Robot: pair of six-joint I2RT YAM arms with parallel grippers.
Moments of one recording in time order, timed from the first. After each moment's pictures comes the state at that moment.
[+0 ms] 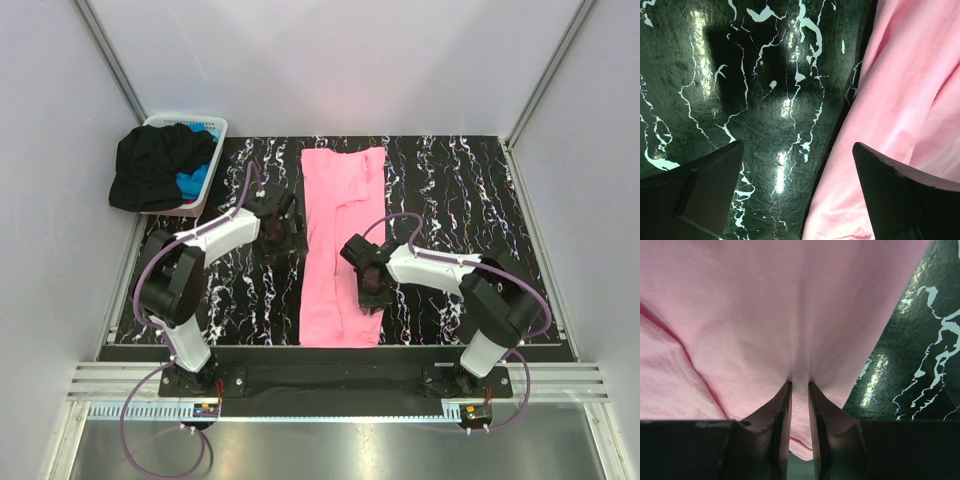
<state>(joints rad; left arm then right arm) -0.48 1.76 1.18 -0.64 -0.01 -0.66 0.82 1.68 0.98 -0.70 0.04 0.77</state>
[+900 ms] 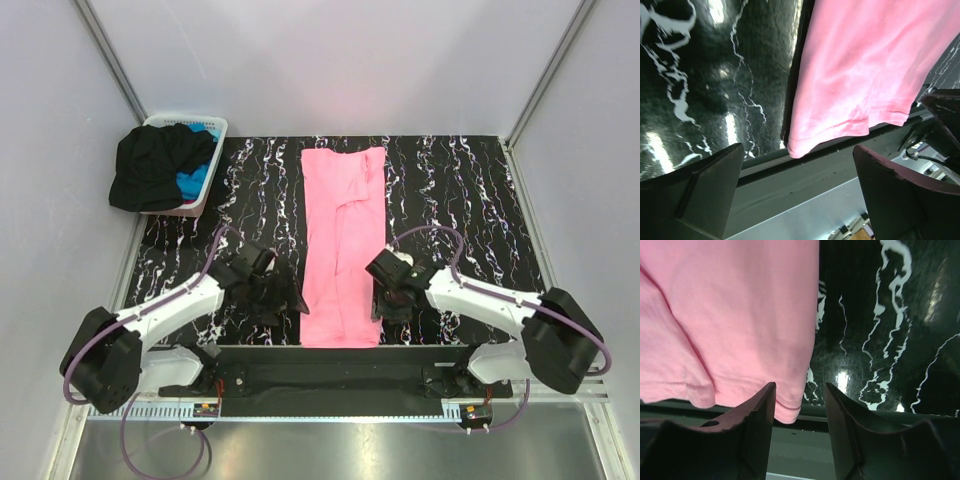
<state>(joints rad) -0.62 1.21 0.64 -0.57 0.32 -0.88 0.83 1.34 0.77 -0.70 0.08 0.89</state>
